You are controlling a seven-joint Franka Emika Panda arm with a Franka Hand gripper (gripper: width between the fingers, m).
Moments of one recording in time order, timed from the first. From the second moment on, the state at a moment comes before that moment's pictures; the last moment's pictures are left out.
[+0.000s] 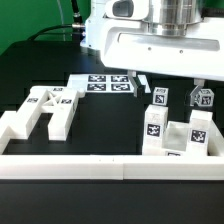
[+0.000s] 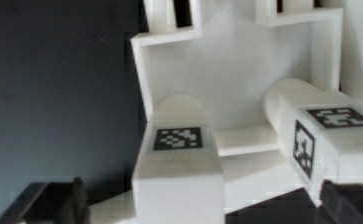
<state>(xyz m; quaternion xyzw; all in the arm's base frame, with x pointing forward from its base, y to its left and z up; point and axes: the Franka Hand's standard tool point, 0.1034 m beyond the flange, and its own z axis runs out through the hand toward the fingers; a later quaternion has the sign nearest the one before) 0.648 0.044 0.101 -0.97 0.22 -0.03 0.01</state>
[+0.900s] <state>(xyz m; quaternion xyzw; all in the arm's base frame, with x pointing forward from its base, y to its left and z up) 0.627 0.040 0.068 -0.97 0.22 -0.05 0.00</state>
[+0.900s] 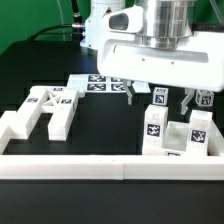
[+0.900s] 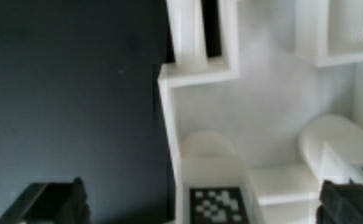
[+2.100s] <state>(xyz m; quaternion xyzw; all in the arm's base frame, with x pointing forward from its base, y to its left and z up) 0.611 0.039 0.006 -0.98 0.21 -0.04 -0.02</state>
